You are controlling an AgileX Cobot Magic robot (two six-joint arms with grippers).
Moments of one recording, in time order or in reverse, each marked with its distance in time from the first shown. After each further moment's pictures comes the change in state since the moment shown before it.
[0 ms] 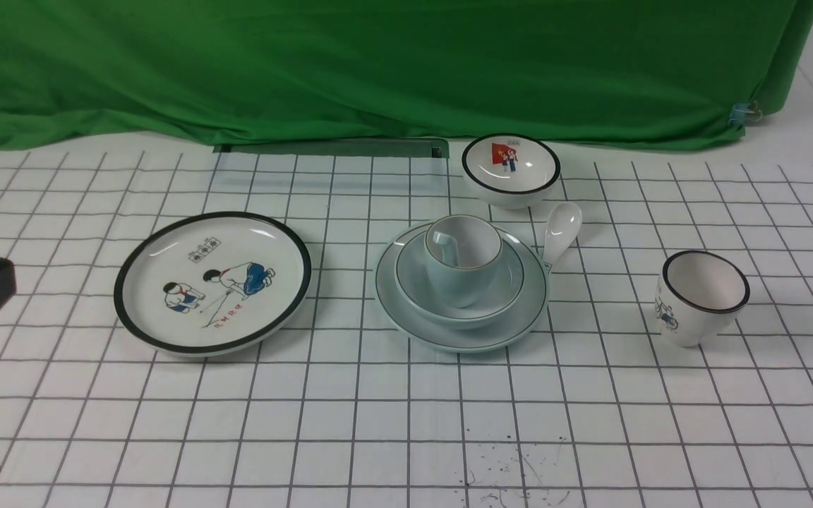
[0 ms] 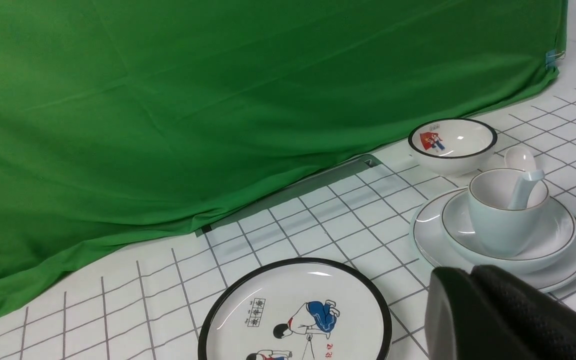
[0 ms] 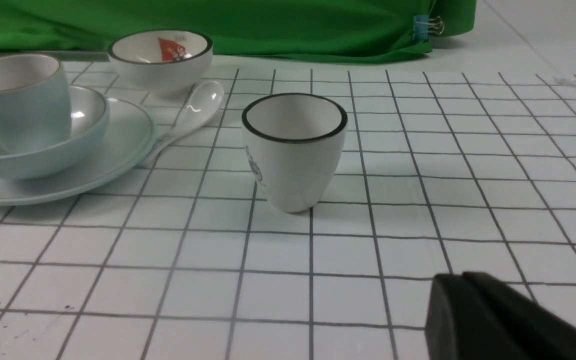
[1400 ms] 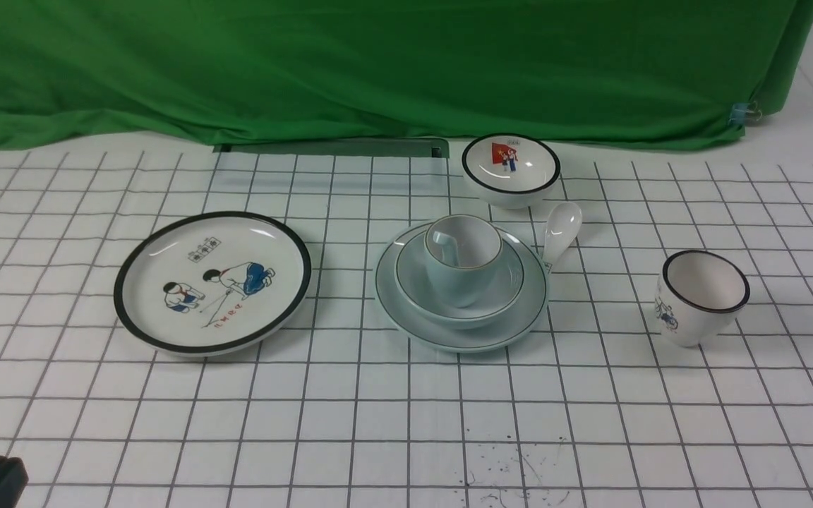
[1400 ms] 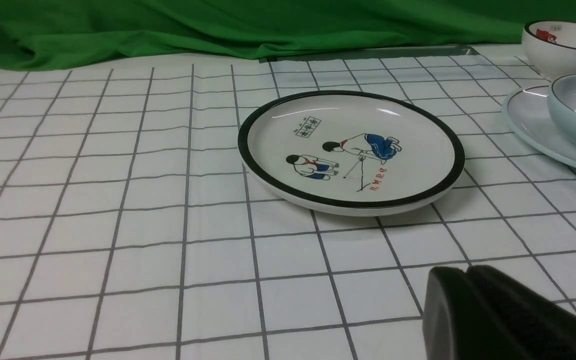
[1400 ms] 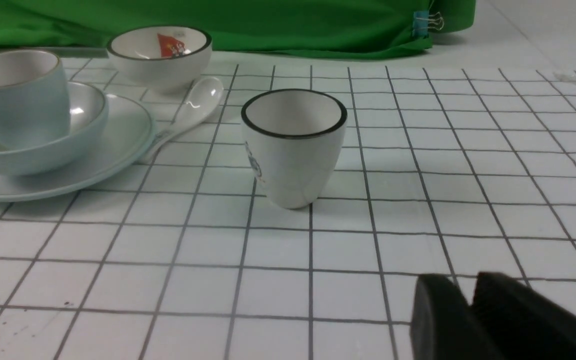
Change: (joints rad) right arm 0.000 0.000 0.001 0.000 0.007 0.001; left arm 0.301 -0.401 0.539 -0.273 -0.096 0.048
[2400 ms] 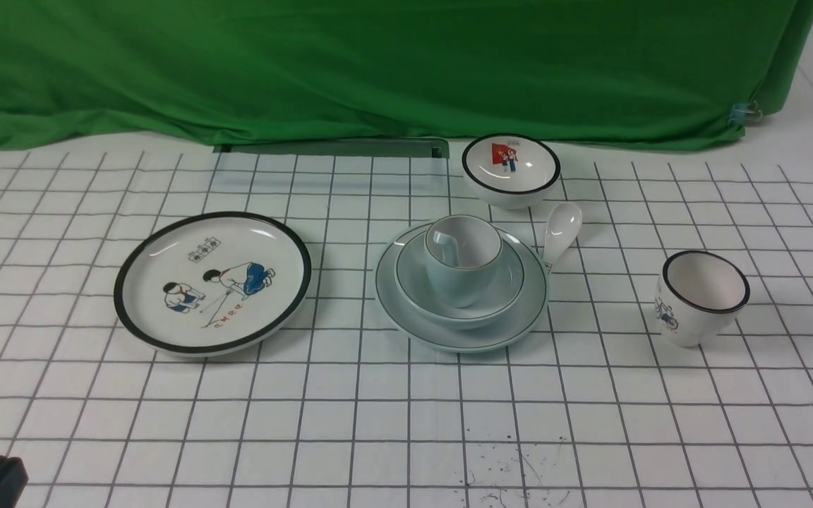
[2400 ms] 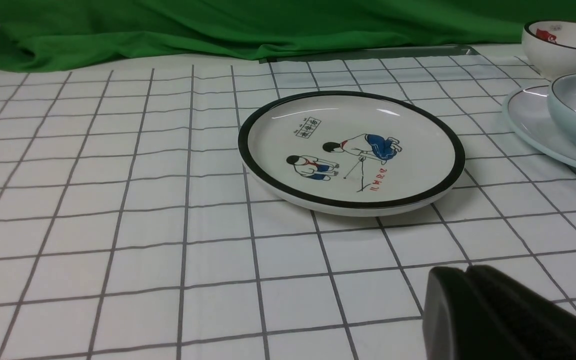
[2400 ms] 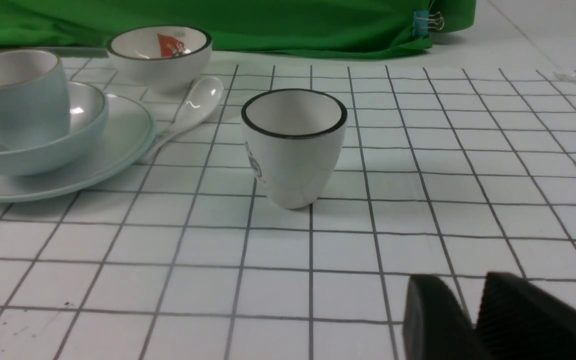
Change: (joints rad) right arm 0.000 0.000 0.000 0.000 0.000 0.000; left arm -0.001 0.000 0.000 0.000 -0.001 0.003
